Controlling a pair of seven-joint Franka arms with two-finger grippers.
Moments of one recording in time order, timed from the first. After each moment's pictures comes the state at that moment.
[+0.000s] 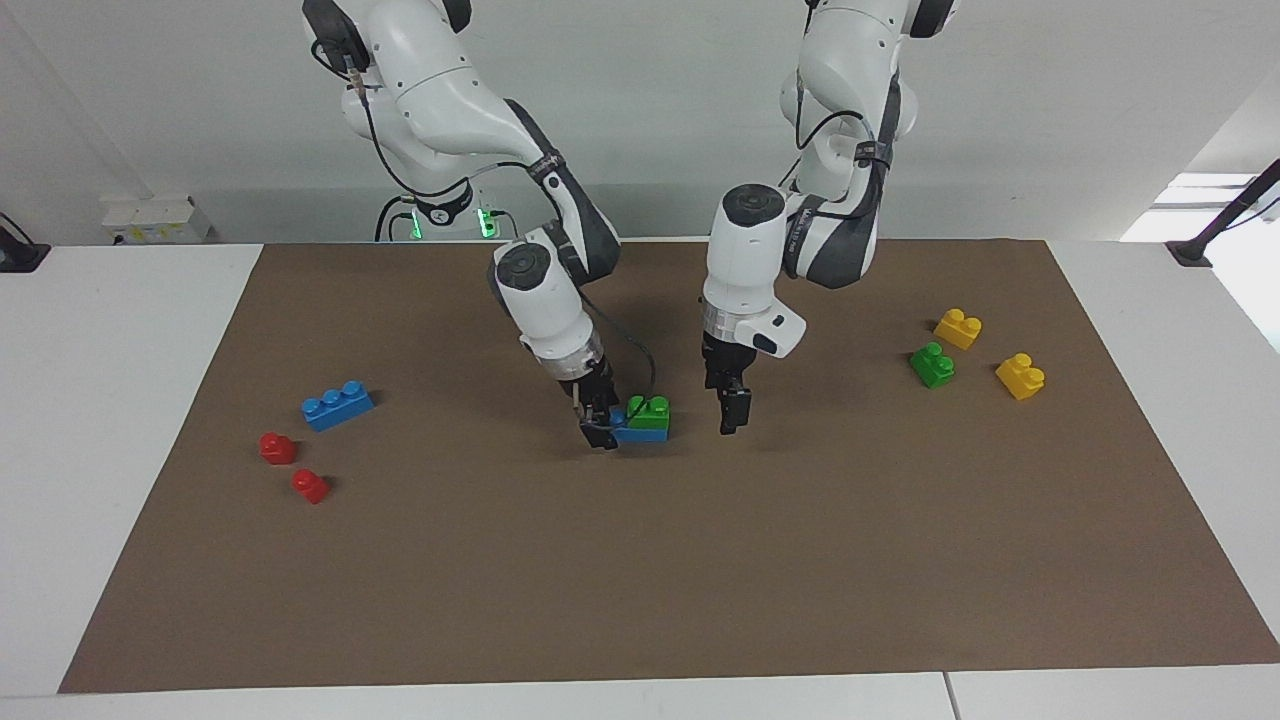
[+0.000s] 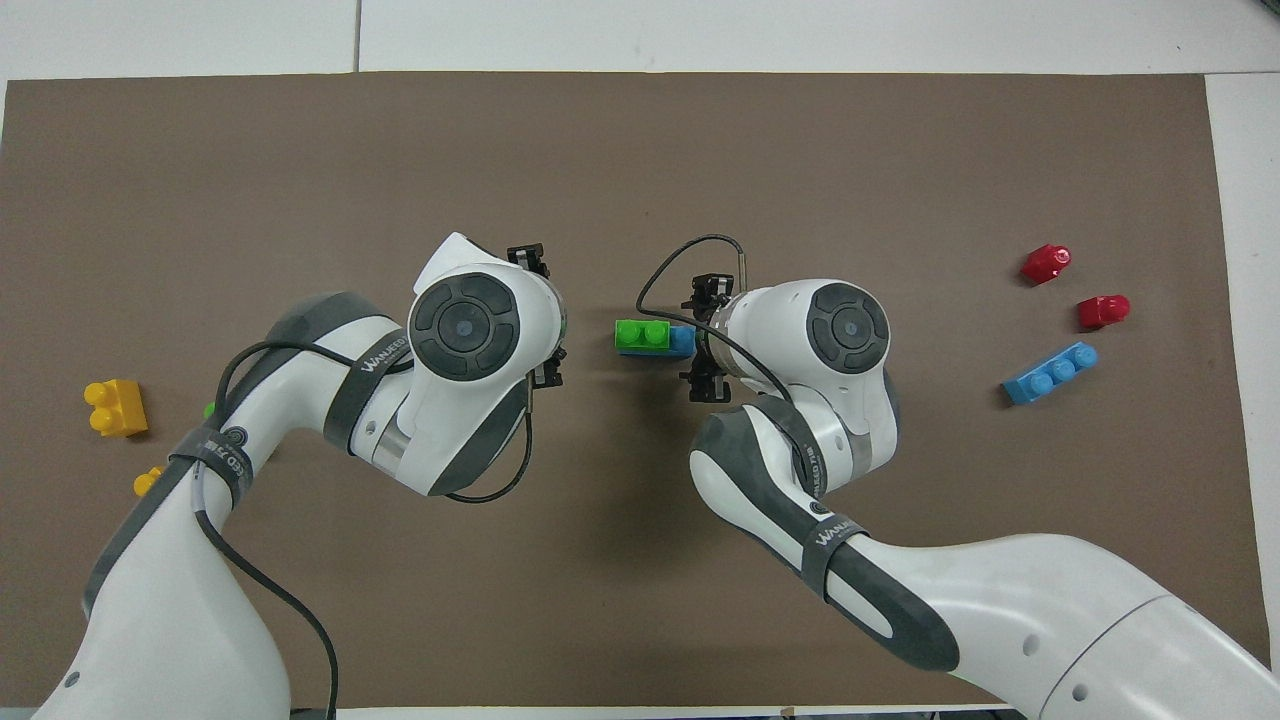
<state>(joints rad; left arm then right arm) -0.44 0.26 -0.12 -1.92 0.16 2.38 -2.27 0.21 0.41 0.30 -1.97 0.15 2.61 1.96</state>
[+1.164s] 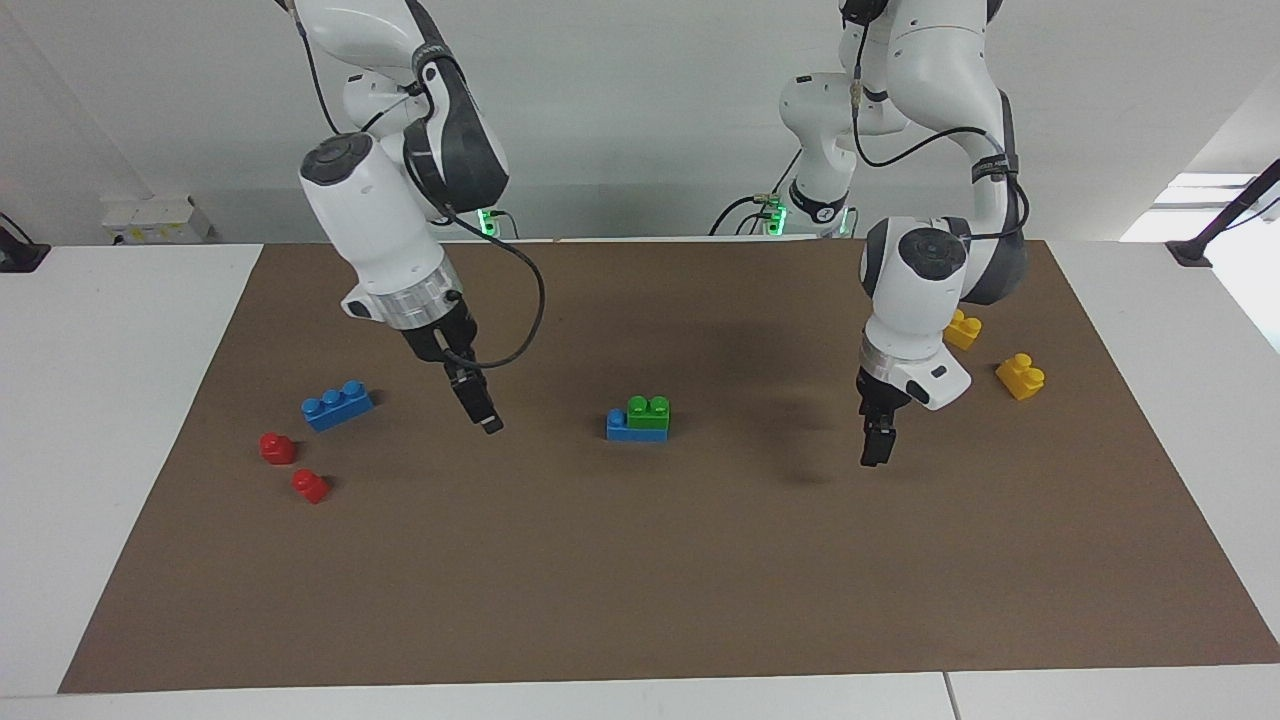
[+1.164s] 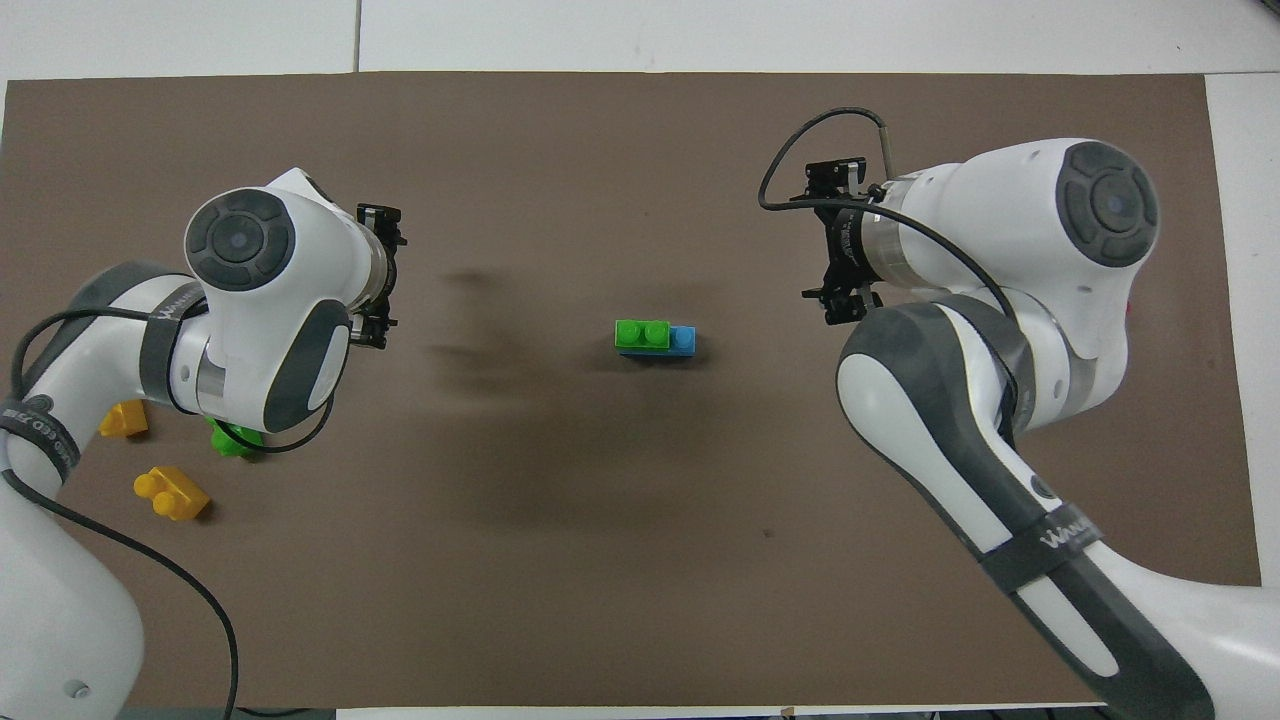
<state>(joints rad) -0.11 0.26 -0.11 -1.93 0.16 2.33 -1.50 -0.08 0.18 0.29 -1.74 0.15 2.16 1.17</state>
